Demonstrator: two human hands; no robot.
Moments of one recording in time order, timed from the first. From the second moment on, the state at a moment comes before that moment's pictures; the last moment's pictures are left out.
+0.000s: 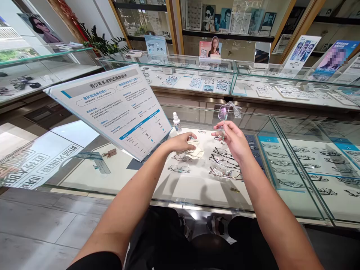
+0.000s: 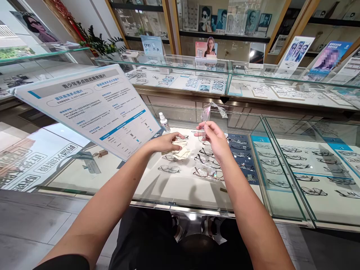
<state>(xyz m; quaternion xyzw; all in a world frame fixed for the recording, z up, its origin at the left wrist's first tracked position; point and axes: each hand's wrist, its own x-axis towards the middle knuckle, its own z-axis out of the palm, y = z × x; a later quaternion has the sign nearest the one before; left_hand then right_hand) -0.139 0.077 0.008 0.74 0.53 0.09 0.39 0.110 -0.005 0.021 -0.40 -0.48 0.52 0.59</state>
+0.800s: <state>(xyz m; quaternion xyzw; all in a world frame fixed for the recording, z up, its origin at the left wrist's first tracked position) -0.126 0.064 0.027 0.43 0.38 0.26 0.78 0.113 -0.004 0.020 -0.41 -0.48 0.51 0.58</state>
